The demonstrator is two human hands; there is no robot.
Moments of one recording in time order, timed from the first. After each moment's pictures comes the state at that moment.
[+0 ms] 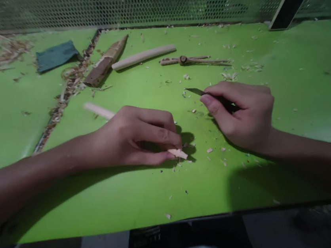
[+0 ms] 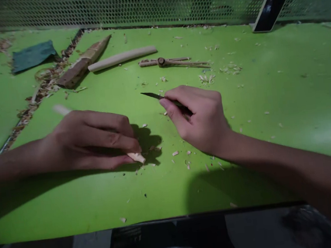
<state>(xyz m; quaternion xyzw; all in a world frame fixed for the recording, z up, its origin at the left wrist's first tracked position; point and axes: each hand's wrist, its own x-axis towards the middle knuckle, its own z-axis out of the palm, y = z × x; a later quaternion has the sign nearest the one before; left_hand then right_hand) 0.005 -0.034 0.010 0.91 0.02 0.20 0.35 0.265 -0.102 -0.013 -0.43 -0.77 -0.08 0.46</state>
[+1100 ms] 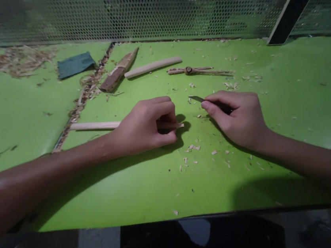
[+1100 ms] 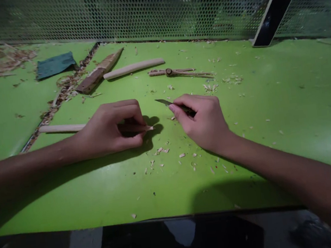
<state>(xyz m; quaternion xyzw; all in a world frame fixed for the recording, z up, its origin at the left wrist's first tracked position) 0.017 -0.033 0.002 0.91 0.26 0.21 0.25 0.269 -0.099 -0.011 -0.49 -0.76 0.03 0.42</state>
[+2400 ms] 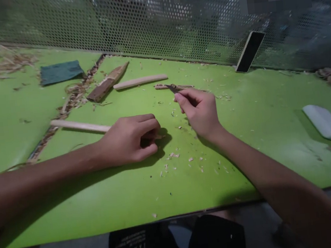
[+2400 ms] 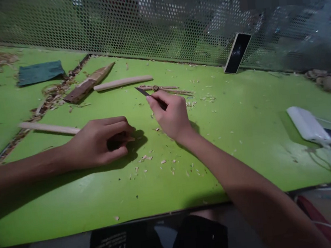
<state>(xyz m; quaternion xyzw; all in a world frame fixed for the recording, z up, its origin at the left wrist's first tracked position) 0.011 -0.028 -0.017 0.93 0.19 0.26 0.18 0.251 -0.058 -0.005 -0.51 -0.68 0.13 0.51</state>
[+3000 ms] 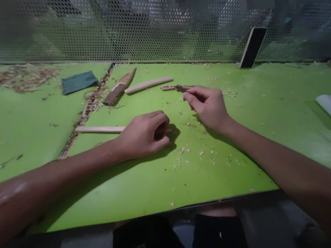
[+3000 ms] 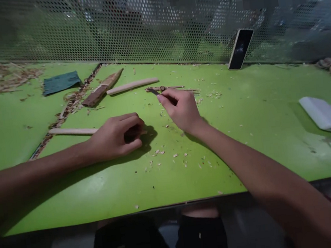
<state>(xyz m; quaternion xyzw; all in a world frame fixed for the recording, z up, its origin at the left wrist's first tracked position) 0.013 -0.026 -0.009 0.94 0.21 0.22 0.14 0.258 -0.054 -0.004 -0.50 -0.70 0.12 0.50</state>
